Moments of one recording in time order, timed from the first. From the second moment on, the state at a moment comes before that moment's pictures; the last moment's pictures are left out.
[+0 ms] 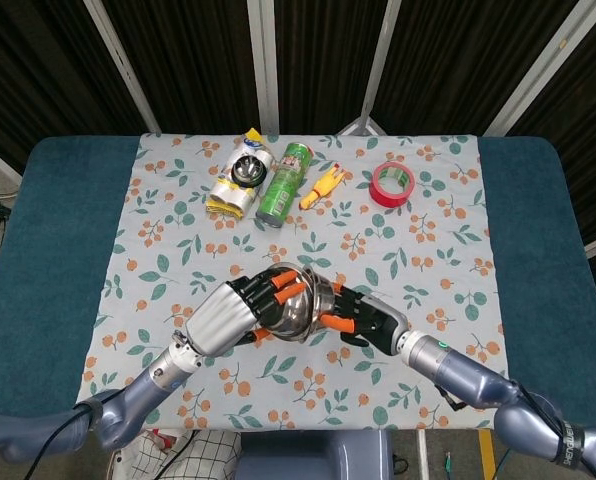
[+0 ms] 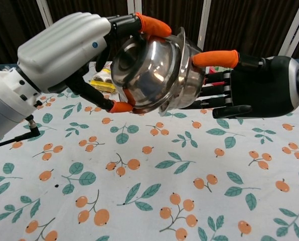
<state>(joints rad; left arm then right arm) -0.70 -1.72 -0.10 -1.35 1.84 1.44 0.22 0.47 -1.20 0.64 -1.91 -1.13 0.12 1.28</state>
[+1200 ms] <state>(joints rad) -0.64 -1.53 -0.06 -1.50 1.79 1.42 0.22 0.44 -1.27 0.49 -1.68 -1.30 0.47 0.47</state>
